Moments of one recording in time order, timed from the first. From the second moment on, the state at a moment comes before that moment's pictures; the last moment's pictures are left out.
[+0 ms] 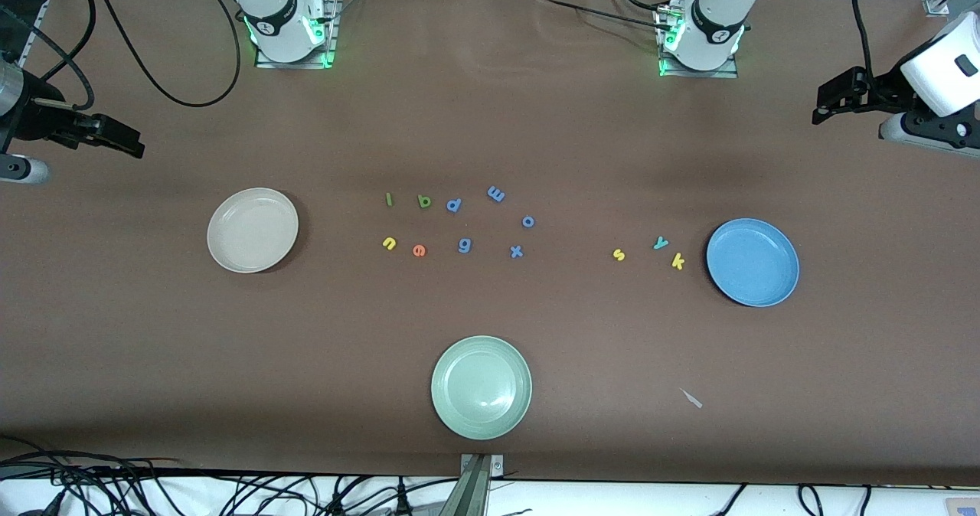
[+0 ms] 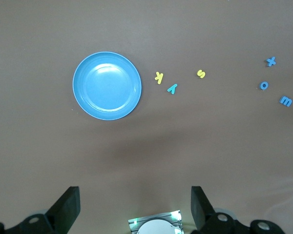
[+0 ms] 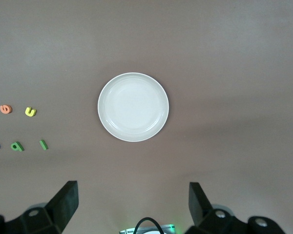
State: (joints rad) left arm 0.09 -0.01 -0.13 -1.57 -0.04 1.40 0.15; right arm 0.08 0.04 -0.09 -1.61 -0.03 1.52 0.12
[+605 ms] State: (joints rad) left arm 0.09 -0.01 -0.13 -1.56 -0.04 1.40 0.15; right arm 0.08 0.04 -0.09 -1.61 -0.03 1.53 0.12
